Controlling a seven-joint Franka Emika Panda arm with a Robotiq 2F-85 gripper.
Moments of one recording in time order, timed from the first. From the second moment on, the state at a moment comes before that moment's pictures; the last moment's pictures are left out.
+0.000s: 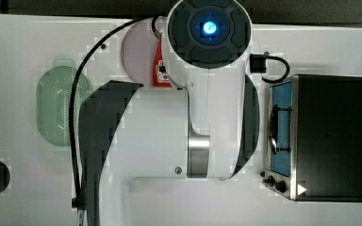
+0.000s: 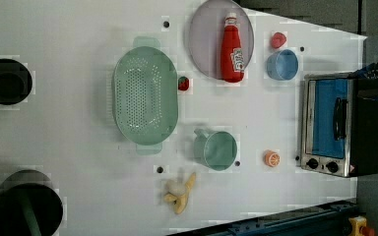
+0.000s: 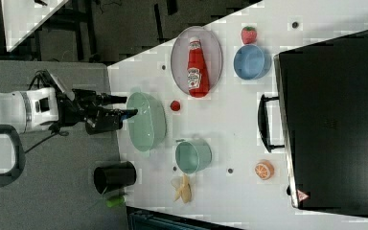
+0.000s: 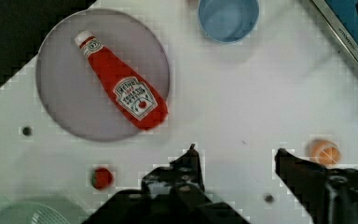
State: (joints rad) arm -0.02 0.03 0.02 -1.74 -0.02 0.19 -0.06
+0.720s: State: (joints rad) arm -0.11 -0.04 0.09 -1.77 0.02 0.12 -0.05
